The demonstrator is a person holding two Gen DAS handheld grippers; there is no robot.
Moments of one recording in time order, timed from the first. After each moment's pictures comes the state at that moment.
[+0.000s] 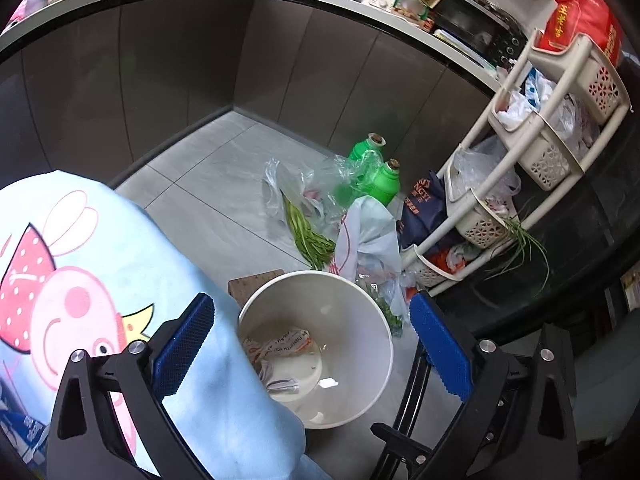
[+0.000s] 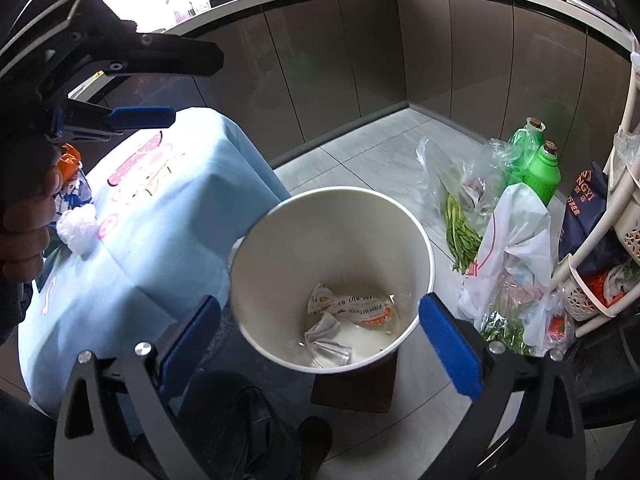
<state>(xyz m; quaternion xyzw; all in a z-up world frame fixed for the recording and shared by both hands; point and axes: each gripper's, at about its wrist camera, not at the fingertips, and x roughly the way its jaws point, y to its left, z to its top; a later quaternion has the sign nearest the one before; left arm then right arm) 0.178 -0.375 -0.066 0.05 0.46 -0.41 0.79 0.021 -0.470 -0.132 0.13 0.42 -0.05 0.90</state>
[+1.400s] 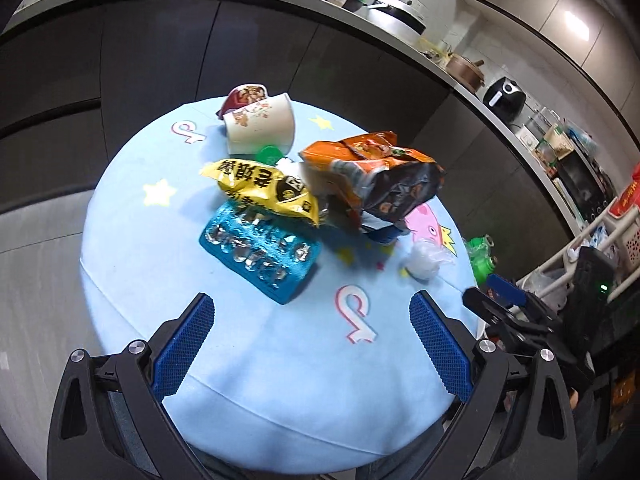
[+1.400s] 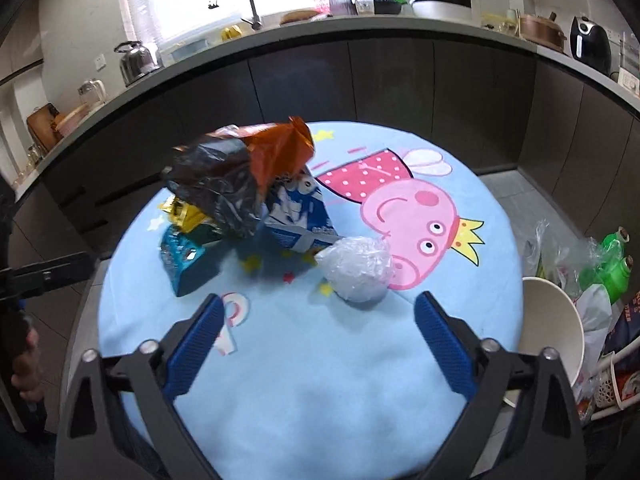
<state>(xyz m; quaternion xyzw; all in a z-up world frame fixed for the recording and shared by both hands) 0.083 0.054 -0.052 -0.14 0.44 -0.17 0.87 0.074 -0.226 -0.053 0.03 0.40 0.10 0.91</state>
